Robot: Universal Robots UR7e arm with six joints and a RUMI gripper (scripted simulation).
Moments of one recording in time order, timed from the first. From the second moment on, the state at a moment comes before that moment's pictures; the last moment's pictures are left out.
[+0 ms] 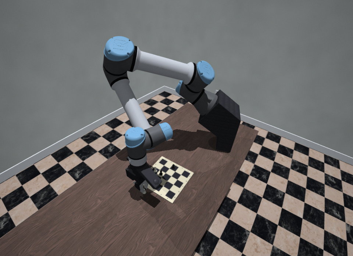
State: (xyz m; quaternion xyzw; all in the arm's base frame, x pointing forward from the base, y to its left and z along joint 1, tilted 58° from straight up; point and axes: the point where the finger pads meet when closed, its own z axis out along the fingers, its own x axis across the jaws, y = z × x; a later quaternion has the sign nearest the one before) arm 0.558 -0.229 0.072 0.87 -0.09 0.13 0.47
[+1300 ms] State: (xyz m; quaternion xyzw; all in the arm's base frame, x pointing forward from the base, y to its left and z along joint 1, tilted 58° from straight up) arm 0.559 -0.232 0.070 0.87 -0.09 0.13 0.47
